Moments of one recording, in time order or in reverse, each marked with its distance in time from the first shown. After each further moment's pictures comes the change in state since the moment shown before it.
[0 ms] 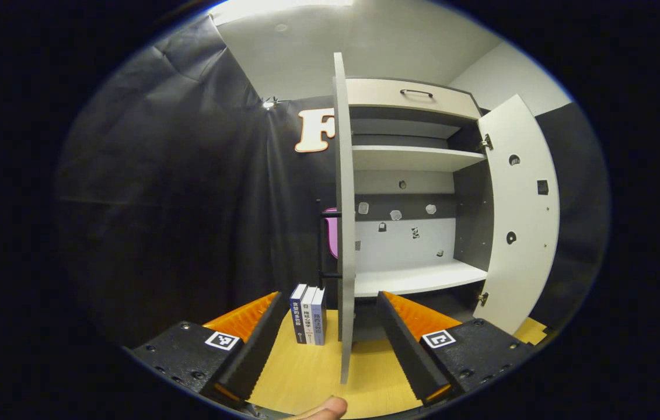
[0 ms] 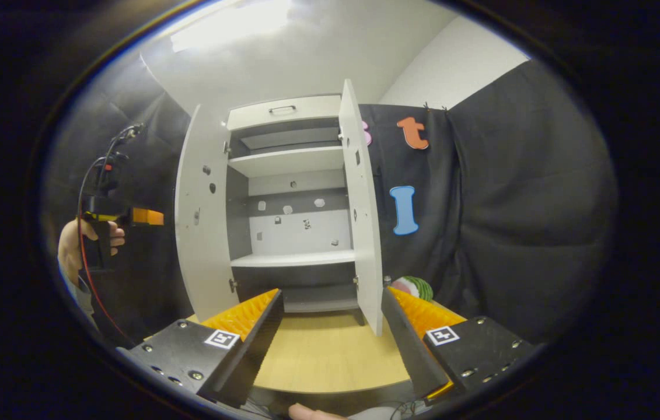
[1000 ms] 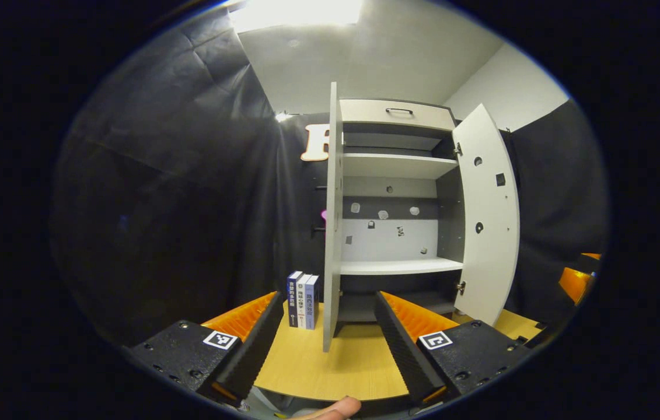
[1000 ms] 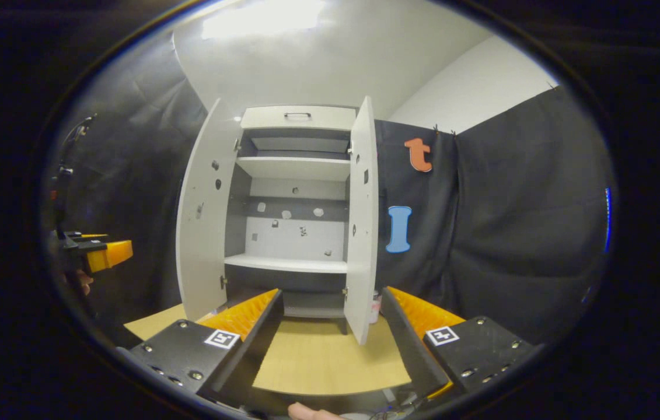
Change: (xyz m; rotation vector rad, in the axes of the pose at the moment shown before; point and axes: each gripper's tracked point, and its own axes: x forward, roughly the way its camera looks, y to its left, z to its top) left arm -0.119 -0.039 -0.077 -0.029 -0.093 -0.001; right arm -0.012 0.005 0.014 -0.128 -0.058 -0.028
